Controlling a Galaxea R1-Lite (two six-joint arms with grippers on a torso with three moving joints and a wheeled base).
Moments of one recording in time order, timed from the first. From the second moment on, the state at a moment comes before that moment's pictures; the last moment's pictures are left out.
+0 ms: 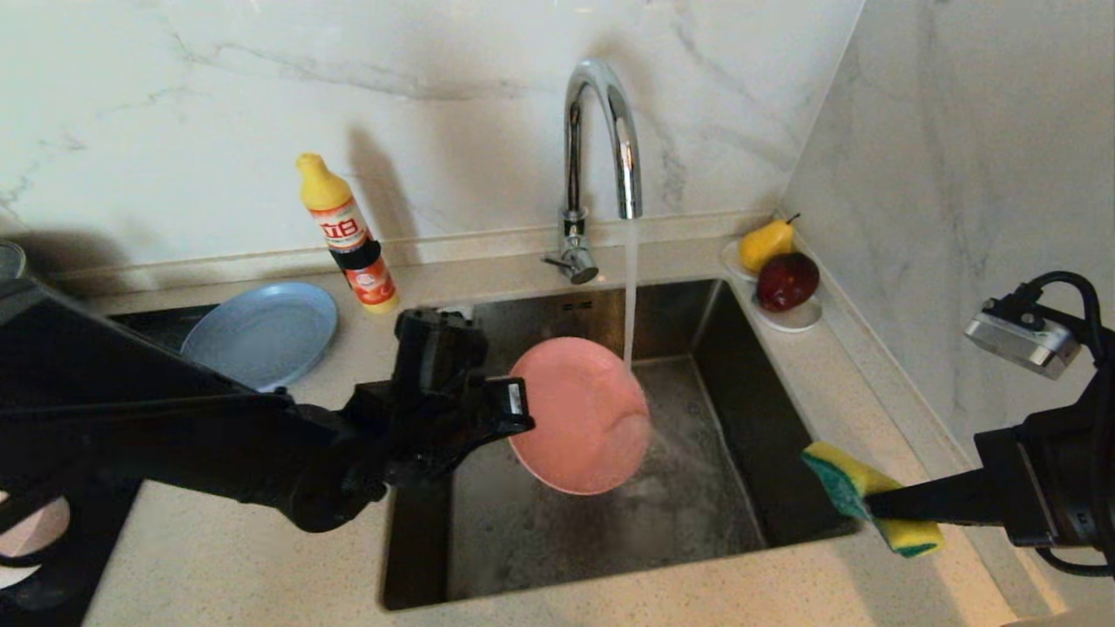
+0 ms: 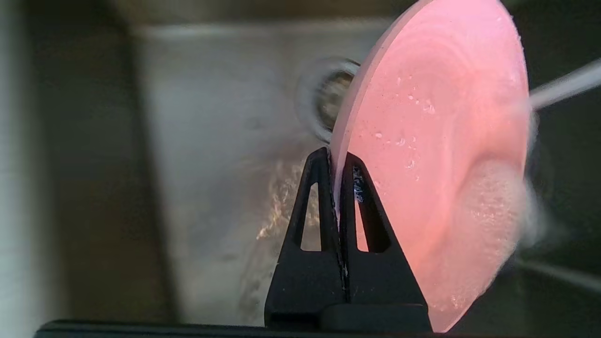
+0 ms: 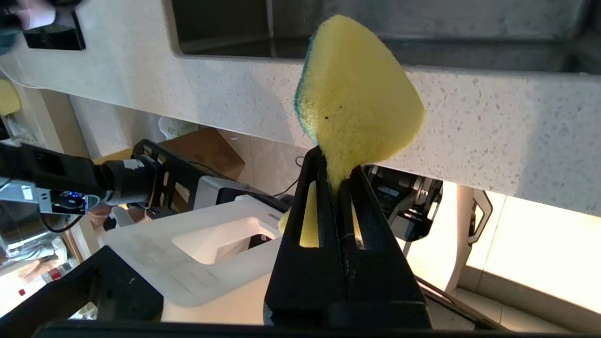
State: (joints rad) left arm -0.55 1.96 -0.95 -0.58 0.26 -0.36; right arm 0.41 1.28 -1.07 0.53 0.32 0.46
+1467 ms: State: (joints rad) left arm -0.30 1.59 -0.76 -0.81 0.39 0.30; right arm 0.41 1.33 -0.96 0.42 0.34 0.46
